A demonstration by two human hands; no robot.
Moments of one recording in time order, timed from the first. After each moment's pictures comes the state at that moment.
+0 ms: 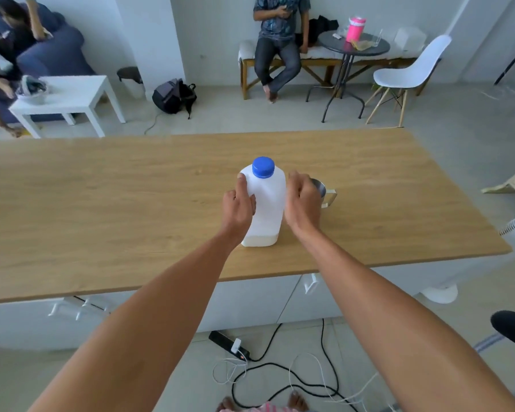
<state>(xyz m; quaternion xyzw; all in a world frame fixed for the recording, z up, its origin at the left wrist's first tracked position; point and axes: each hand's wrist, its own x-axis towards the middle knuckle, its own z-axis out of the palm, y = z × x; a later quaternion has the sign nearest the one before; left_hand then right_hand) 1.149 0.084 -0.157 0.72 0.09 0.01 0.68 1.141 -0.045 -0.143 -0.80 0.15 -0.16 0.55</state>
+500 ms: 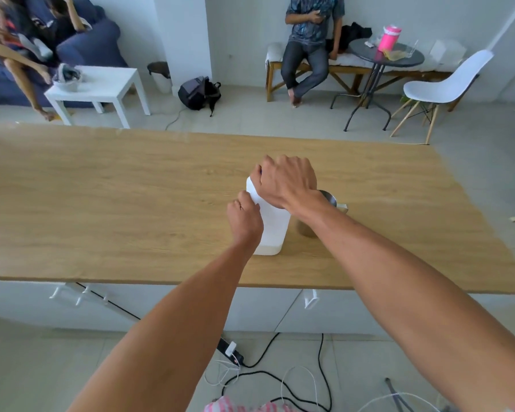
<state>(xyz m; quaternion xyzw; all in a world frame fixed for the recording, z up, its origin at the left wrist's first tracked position) 1.157 0.056 -0.164 0.65 0.22 0.13 0.72 1.196 -0.020 -0.081 -0.97 -0.17 -0.17 -0.05</state>
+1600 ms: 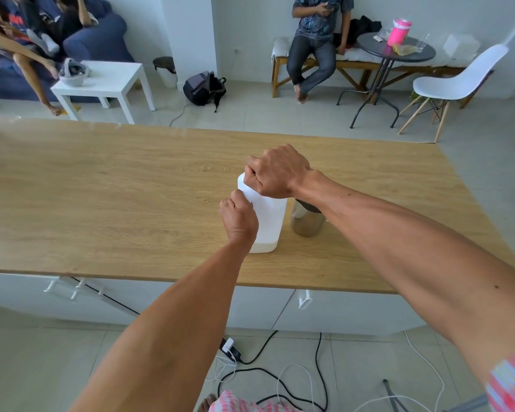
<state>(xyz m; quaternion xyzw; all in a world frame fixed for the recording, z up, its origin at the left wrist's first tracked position) 1.161 0.040 -0.158 0.64 0.24 0.19 0.70 1.235 -0.050 -0.083 -0.90 -0.40 -0.19 0.01</state>
